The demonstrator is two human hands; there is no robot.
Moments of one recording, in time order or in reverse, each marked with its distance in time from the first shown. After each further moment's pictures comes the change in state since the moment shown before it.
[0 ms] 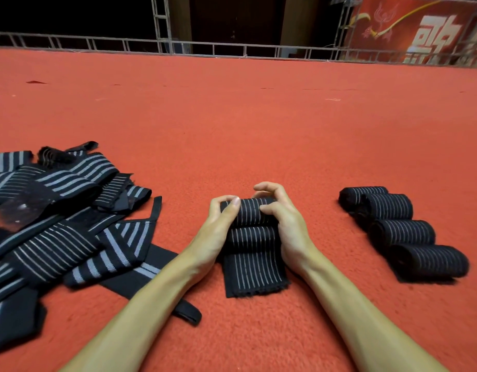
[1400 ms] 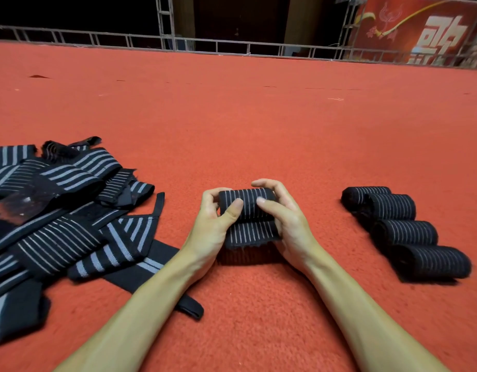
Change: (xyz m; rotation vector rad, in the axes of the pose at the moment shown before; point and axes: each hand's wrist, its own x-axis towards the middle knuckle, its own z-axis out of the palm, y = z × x) left_hand 0.003 -0.006 -0.008 -0.074 0.090 0.133; right_hand 0.000 -0.001 -0.002 0.179 -0.119 0.030
